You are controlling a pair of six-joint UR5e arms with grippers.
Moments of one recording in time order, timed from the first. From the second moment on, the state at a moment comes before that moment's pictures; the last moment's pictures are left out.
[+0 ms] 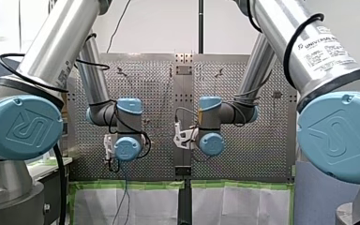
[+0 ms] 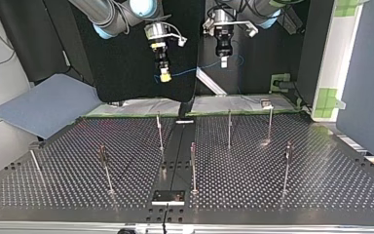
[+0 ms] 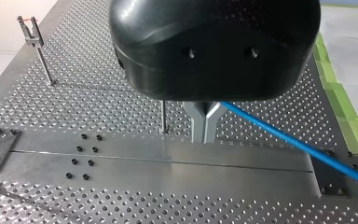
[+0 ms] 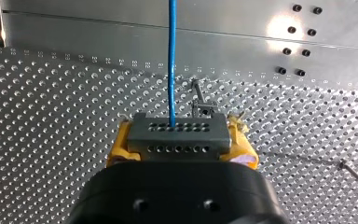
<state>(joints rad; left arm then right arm) -0.55 -1.99 -2.39 -1.89 -2.15 -1.62 2.37 -1.00 2.02 -1.04 1.83 1.47</state>
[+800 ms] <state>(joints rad) -0.53 -1.97 -2.40 -1.92 -2.17 -1.60 2.38 -1.00 2.01 -1.03 1.83 1.47</state>
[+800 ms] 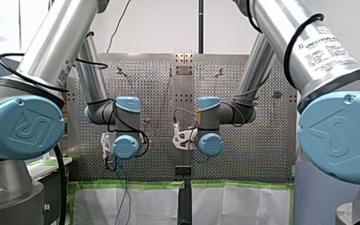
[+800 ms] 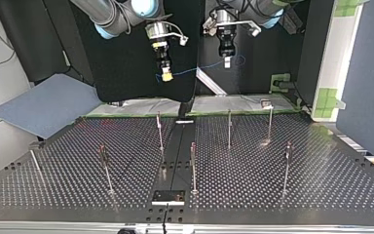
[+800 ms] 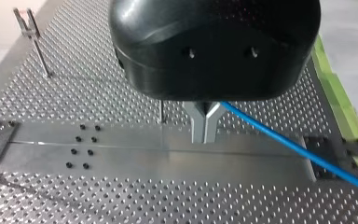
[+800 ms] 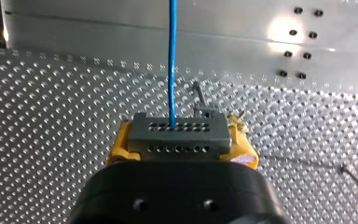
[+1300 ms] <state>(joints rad) -0.51 -1.94 -2.40 -2.00 -2.17 -1.52 2.41 -0.99 2.01 -0.89 1.83 1.46</state>
